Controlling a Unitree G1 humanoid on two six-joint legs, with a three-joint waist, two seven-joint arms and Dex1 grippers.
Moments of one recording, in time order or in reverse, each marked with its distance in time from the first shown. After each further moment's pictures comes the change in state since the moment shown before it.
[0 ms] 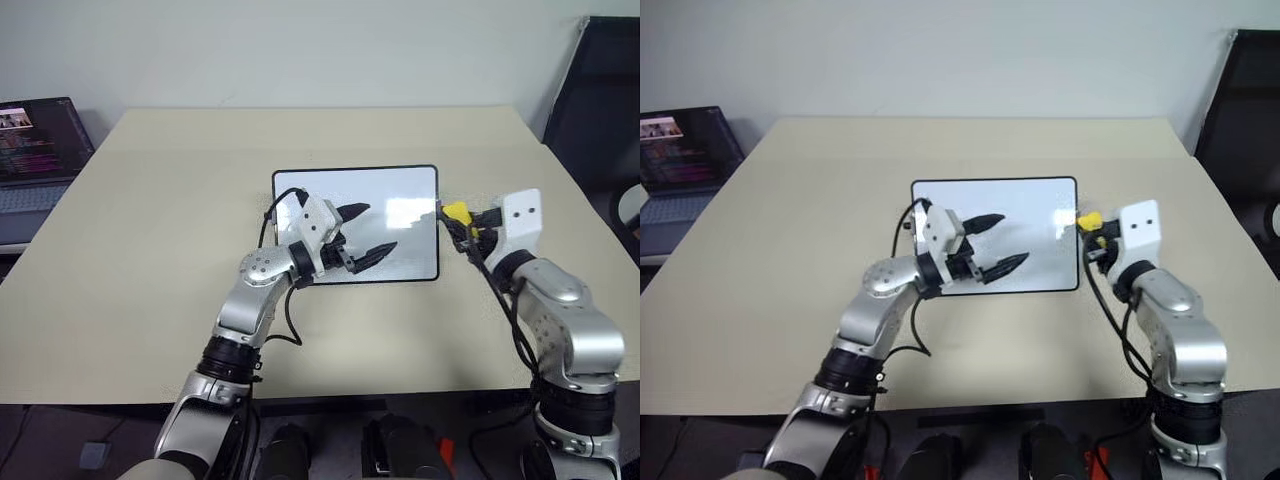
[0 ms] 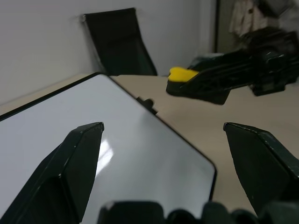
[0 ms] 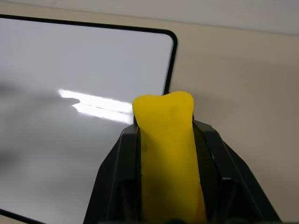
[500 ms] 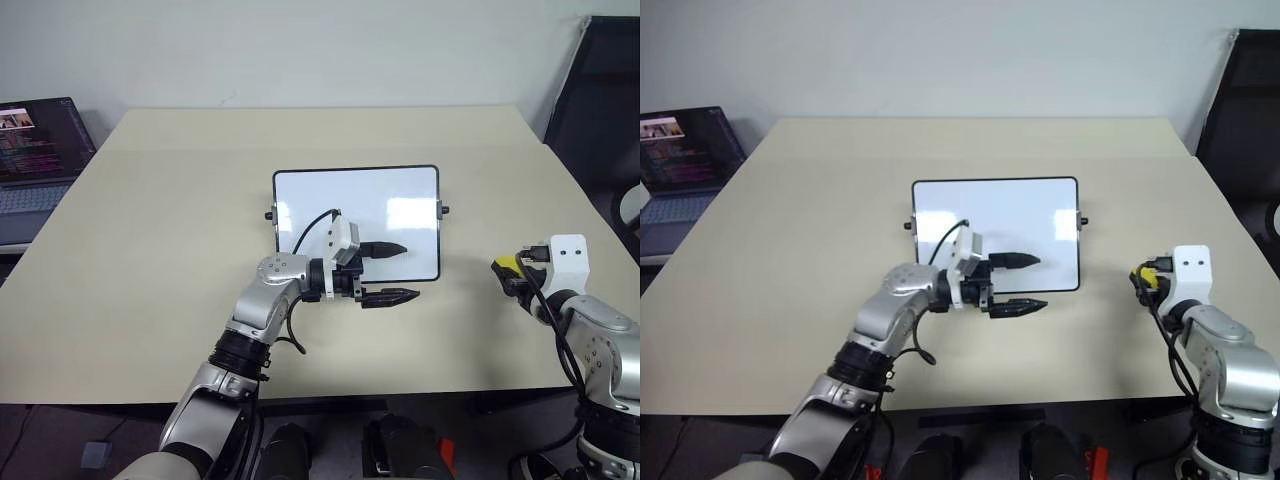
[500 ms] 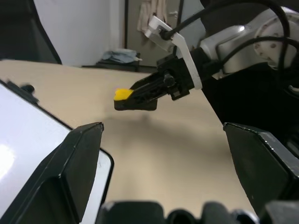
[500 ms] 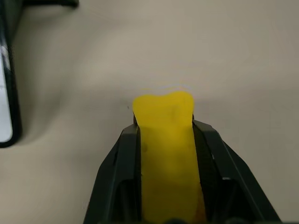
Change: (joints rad) left arm -0.026 0.008 -0.074 0.140 -0.060 0.051 -0.304; right arm 0.139 -0.087 -0.143 0.142 0.054 0.091 0.004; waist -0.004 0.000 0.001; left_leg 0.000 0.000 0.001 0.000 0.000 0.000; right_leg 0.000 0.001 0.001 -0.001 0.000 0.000
